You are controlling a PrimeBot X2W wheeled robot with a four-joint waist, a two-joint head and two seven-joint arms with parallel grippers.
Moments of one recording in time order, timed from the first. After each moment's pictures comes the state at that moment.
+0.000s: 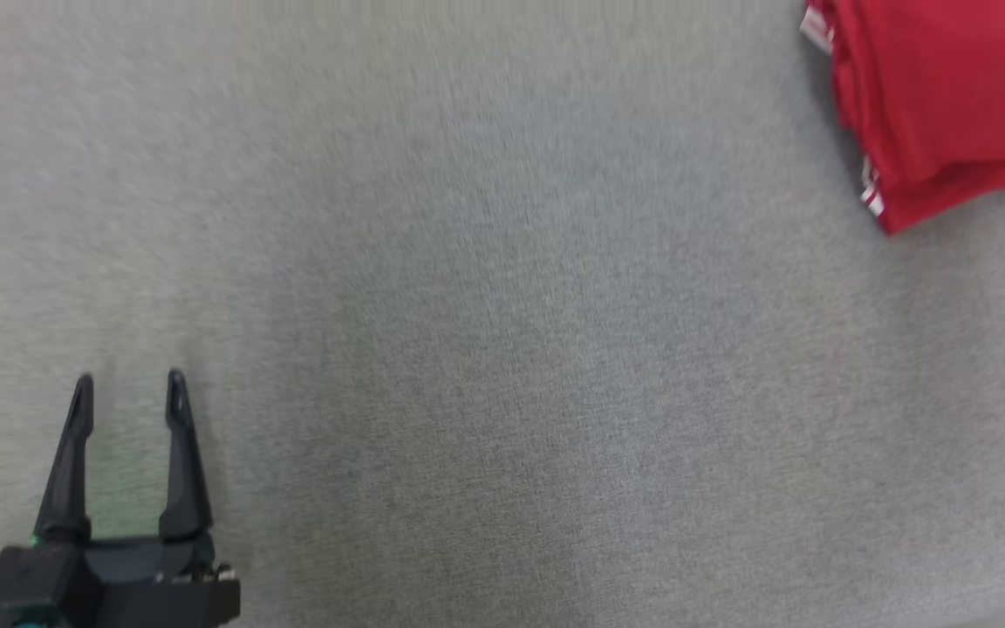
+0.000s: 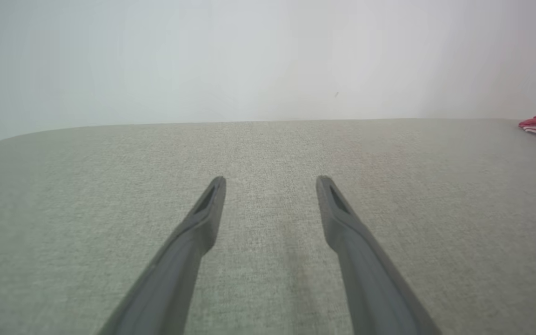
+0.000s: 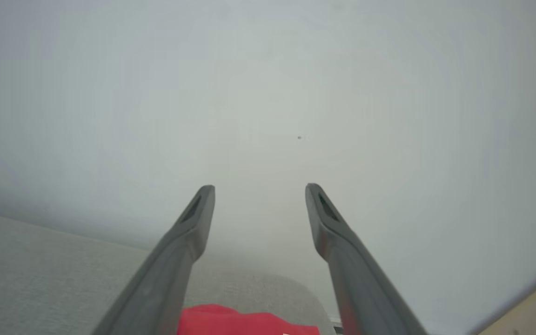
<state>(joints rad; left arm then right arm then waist) -0.08 0.08 0.09 -0.09 -0.09 -0.09 -0.26 -1.20 -0.61 0.47 0.82 0.44 0.13 -0.26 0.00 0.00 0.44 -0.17</state>
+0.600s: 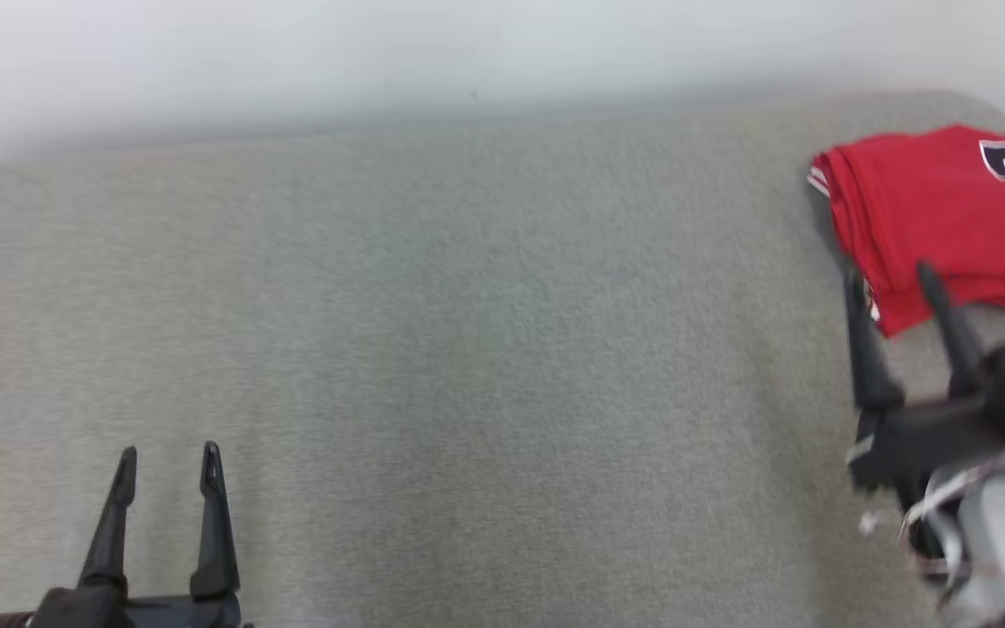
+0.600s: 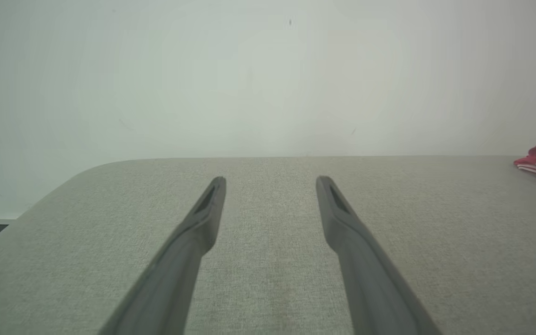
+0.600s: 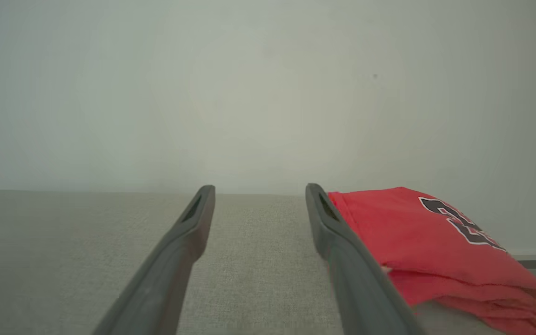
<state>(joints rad) 0.00 0.06 0.09 -0.01 -0.11 -0.10 -0.26 -0.43 -0.32 0.12 0.38 0.32 0.13 -0.26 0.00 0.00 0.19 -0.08</state>
